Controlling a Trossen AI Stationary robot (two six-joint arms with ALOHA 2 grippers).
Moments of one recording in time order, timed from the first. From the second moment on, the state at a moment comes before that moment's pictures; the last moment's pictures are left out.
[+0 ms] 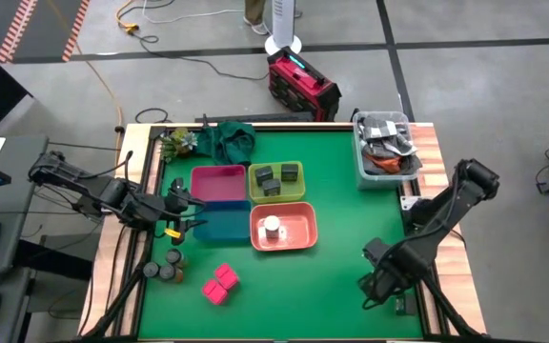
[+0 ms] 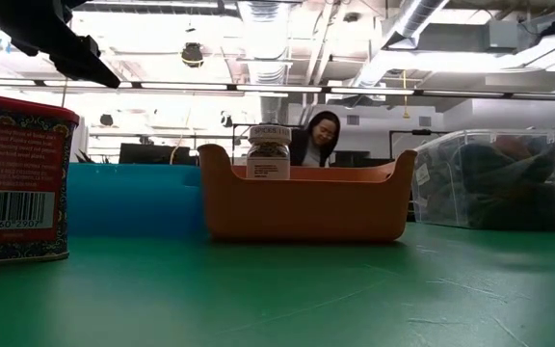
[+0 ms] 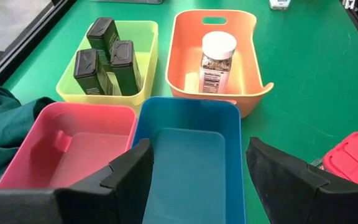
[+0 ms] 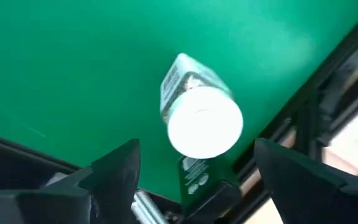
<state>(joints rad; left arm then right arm) -0.39 0.62 0.62 -0.57 -0.47 -0.29 0.78 1.52 1.25 -1.31 -0.14 1.79</state>
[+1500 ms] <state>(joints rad) -0.39 0.62 0.62 -0.59 -0.46 -0.32 0.88 1.49 1.19 -1.26 -0.10 1.98</state>
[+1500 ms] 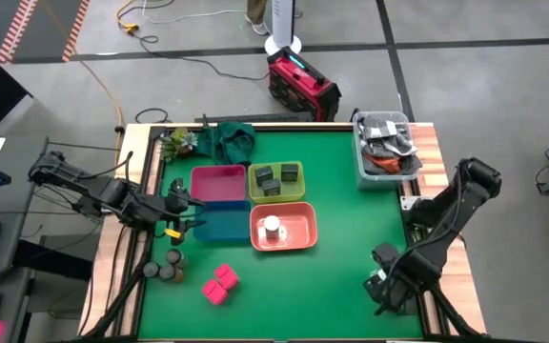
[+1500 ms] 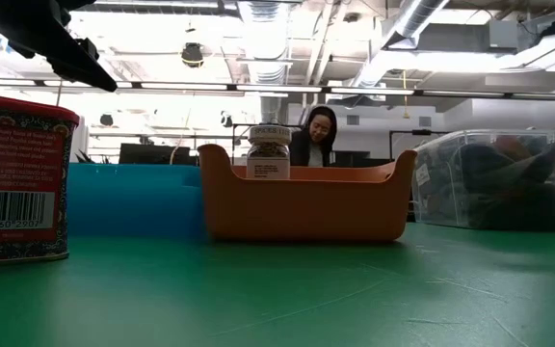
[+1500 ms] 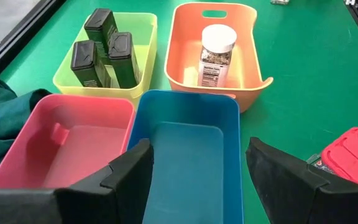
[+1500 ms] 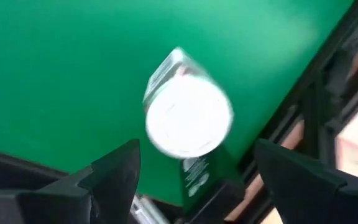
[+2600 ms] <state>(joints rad) -0.39 0.62 0.62 -0.59 -0.46 -0.32 0.83 1.49 0.97 -1.01 -0.10 1.87</state>
